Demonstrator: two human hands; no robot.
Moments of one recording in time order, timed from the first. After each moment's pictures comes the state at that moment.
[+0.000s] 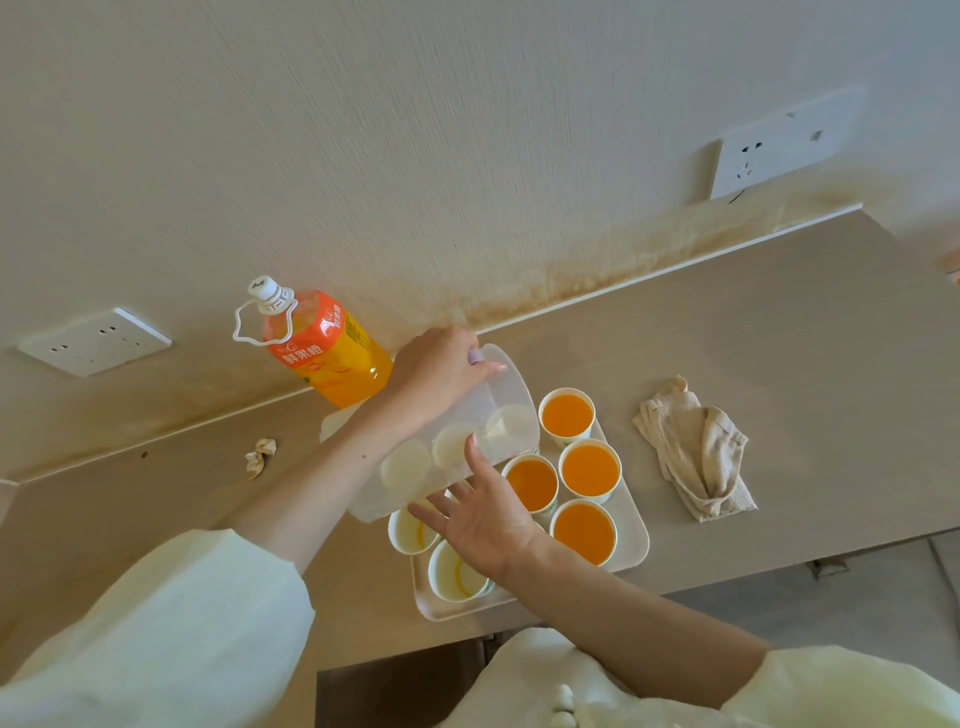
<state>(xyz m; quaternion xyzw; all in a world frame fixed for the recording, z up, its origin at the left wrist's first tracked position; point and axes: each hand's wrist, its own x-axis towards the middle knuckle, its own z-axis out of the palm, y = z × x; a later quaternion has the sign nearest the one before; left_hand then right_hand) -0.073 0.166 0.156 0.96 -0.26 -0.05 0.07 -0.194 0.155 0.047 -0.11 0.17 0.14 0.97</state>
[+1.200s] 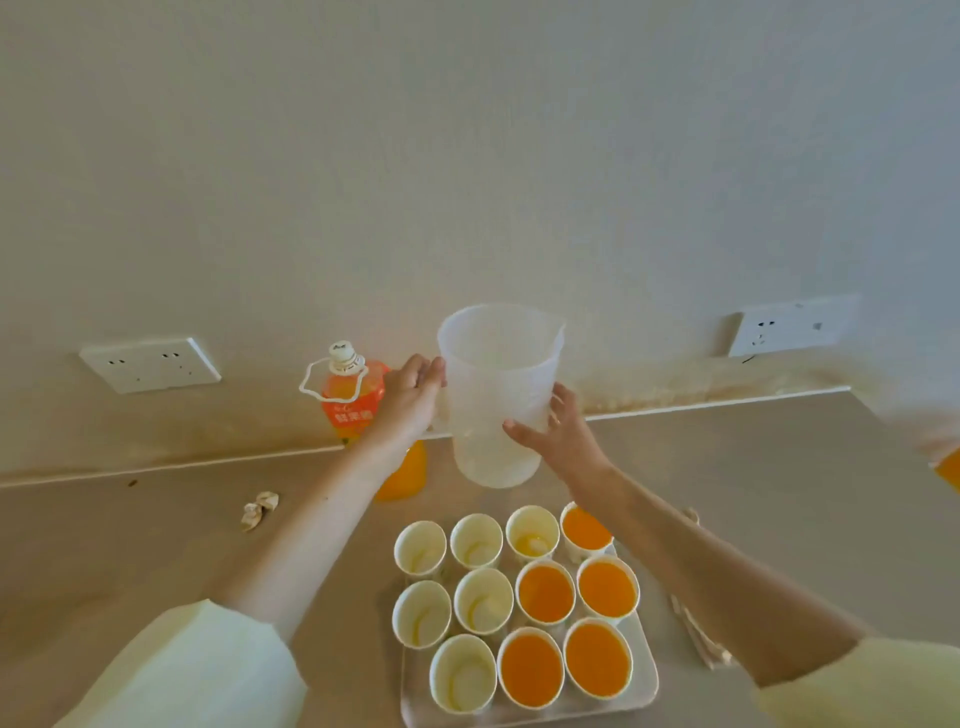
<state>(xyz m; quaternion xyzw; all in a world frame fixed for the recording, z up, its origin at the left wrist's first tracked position) -0.026 0.234 0.183 0.84 -0.09 -0.02 0.53 -0.098 0.064 0.129 -0.64 0.13 -0.05 0.75</state>
